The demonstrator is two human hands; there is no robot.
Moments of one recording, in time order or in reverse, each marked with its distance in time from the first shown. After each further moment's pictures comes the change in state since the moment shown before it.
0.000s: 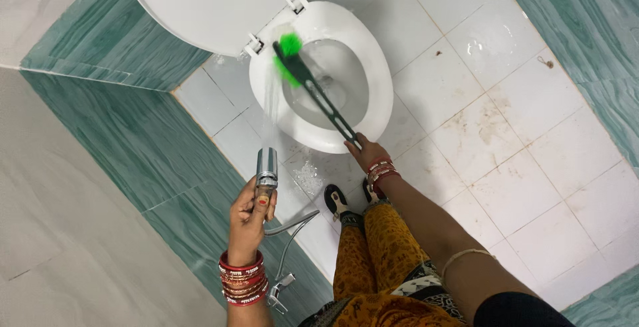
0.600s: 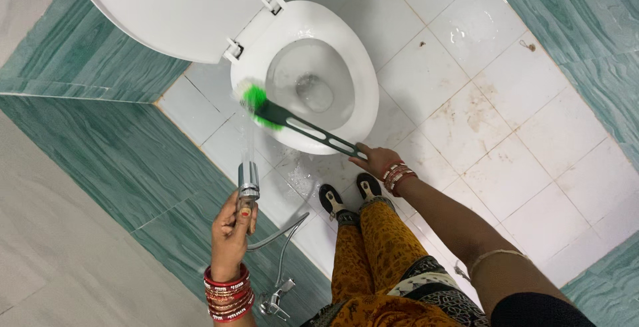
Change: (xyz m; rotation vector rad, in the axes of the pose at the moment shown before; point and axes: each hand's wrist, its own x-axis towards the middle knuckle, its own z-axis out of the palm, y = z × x) left_hand -0.004 -0.016 -0.028 0.141 0.014 -0.062; right_hand -0.023 0.039 -0.031 -0.325 -0.140 -0.140
